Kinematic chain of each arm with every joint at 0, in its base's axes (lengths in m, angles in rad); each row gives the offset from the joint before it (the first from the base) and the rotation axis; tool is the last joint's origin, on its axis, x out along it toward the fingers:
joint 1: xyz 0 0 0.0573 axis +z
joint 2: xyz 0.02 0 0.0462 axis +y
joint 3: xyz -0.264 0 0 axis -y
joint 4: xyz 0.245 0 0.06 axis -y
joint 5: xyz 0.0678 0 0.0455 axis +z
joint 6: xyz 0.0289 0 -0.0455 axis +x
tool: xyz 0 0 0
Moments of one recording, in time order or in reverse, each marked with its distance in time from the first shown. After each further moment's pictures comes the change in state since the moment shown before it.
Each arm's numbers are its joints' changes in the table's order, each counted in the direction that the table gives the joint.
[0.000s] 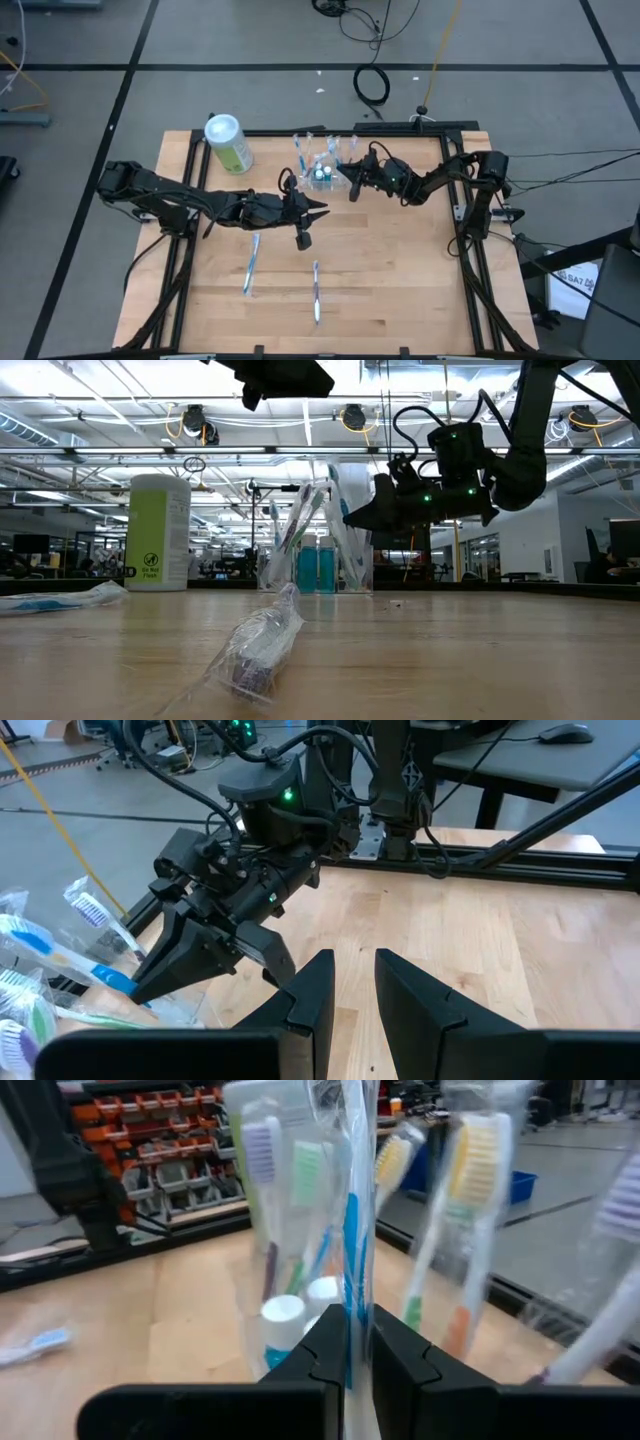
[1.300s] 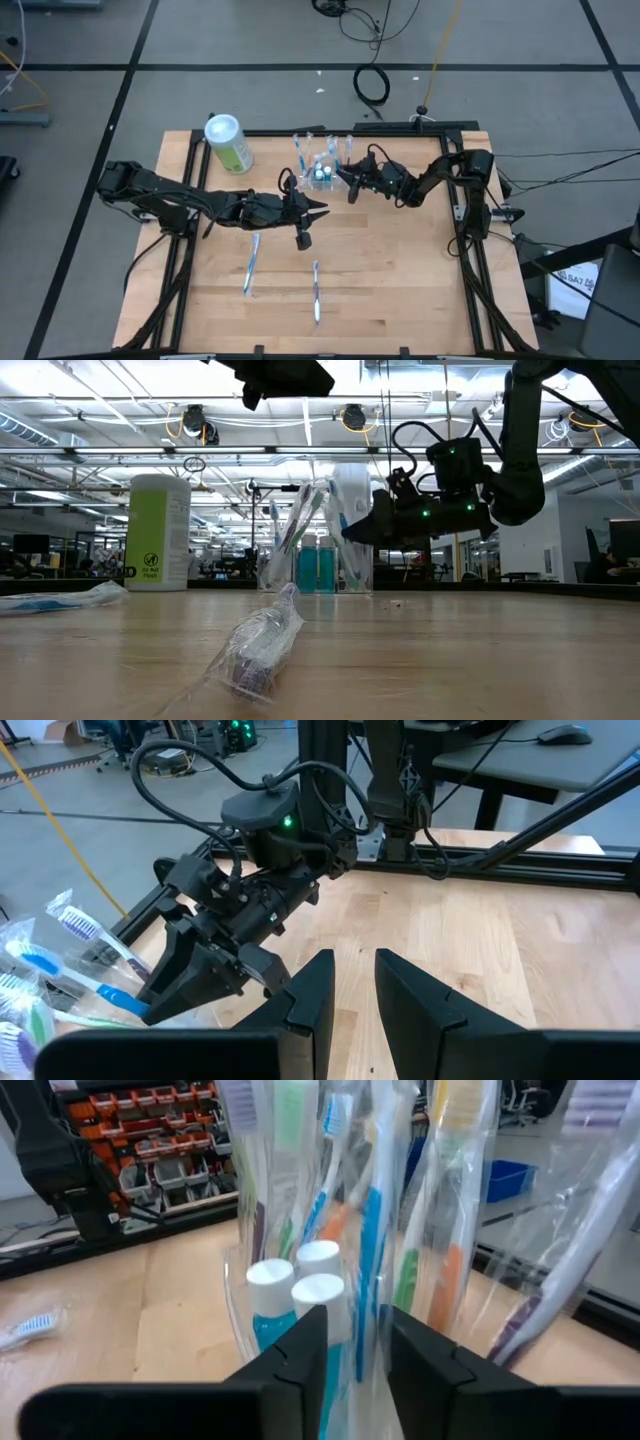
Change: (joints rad) left arm -0.002 0.000 0.000 0.003 0.000 0.003; right arm -0.001 0.112 0.000 0.104 0.003 0.017
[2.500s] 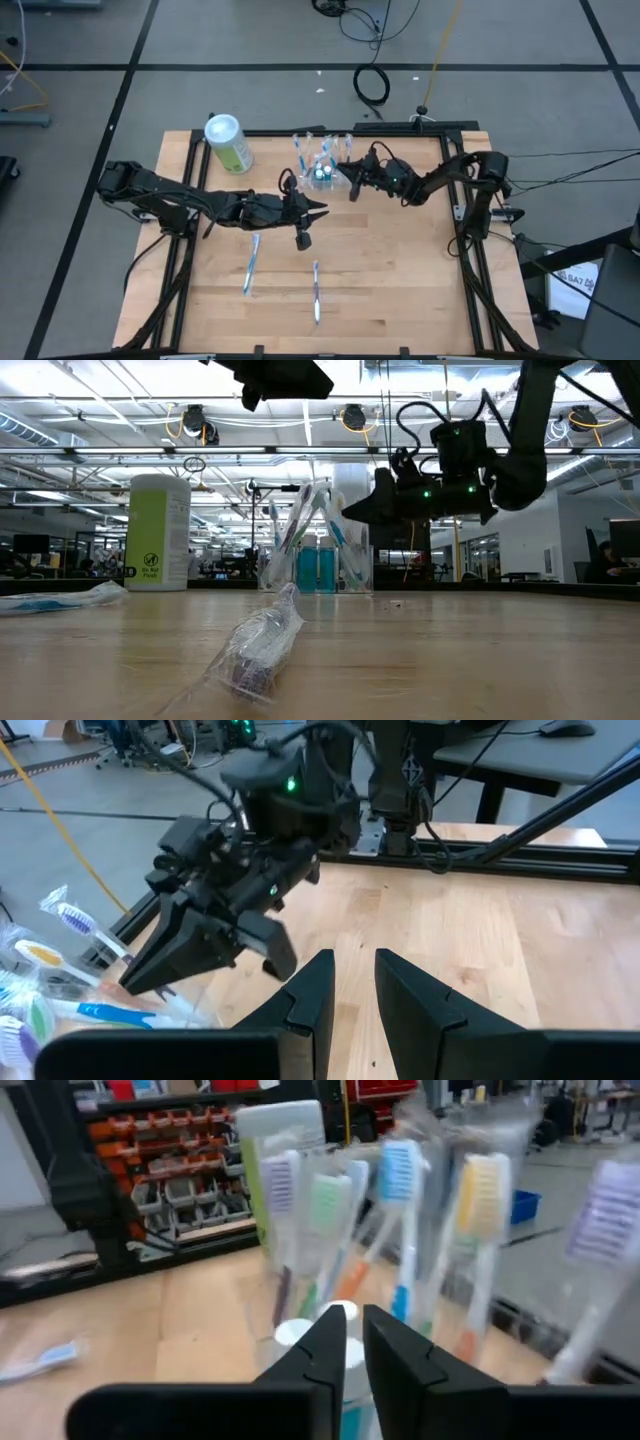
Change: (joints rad) left arm 0.000 0.000 0.000 -0.013 0.000 0.002; right arm 0.006 -0.108 -0.001 -0.048 0.001 -0.027
